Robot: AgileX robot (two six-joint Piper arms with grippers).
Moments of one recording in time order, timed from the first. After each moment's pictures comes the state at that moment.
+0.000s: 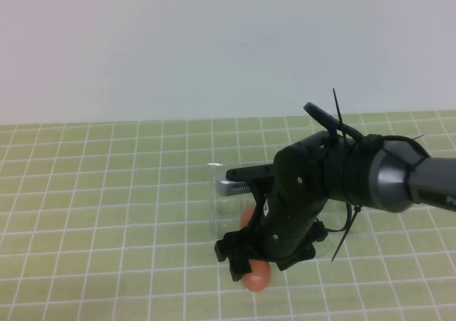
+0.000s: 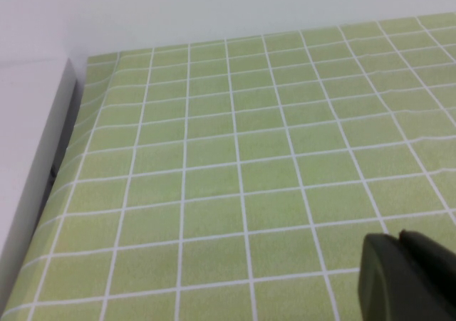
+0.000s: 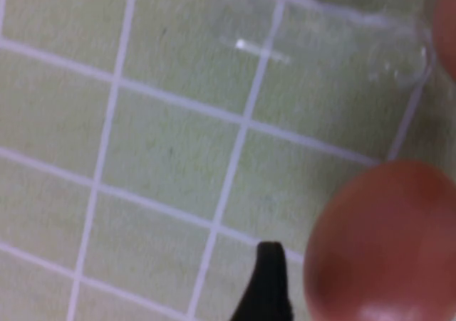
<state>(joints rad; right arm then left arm) 0.74 2.03 -1.40 0.18 0.83 0.31 0.04 0.00 0.00 -0.08 0.35 0.18</state>
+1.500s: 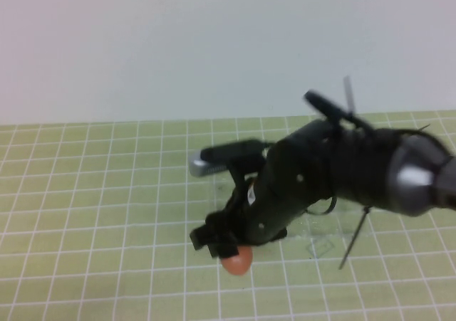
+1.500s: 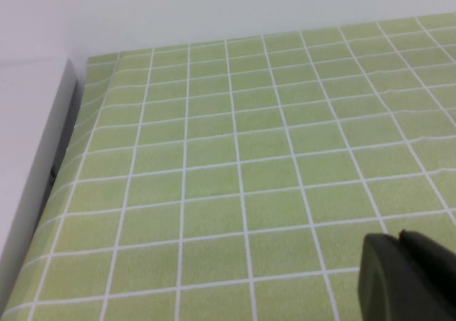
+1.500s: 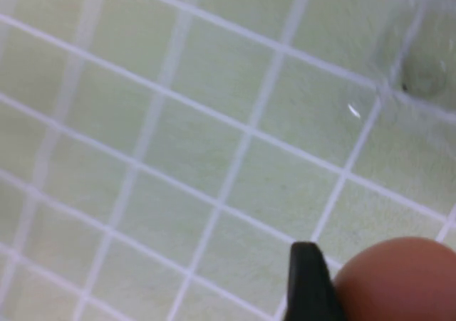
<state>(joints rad) 0.81 1.94 -1.41 0.14 0.73 0.27 0.04 0.00 0.00 -0.08 0.35 0.18</state>
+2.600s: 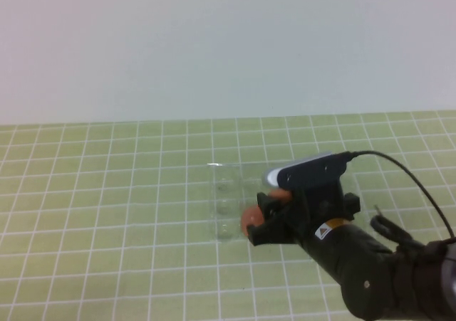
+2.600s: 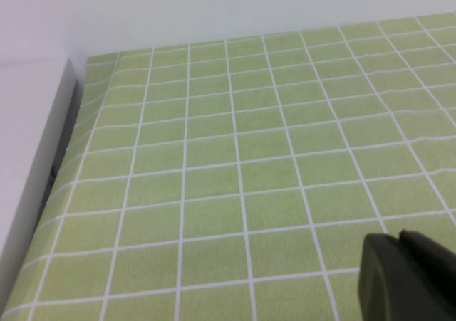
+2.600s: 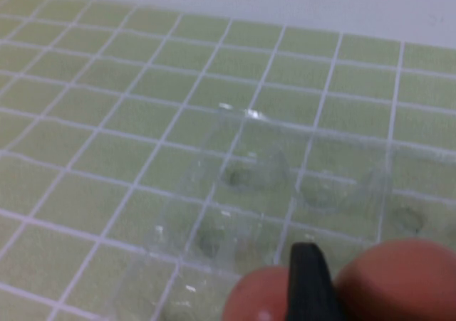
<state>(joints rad) 0.83 1.83 -0.81 0.76 -0.56 -0.42 0.04 0.00 0.00 -0.08 0.35 0.18</state>
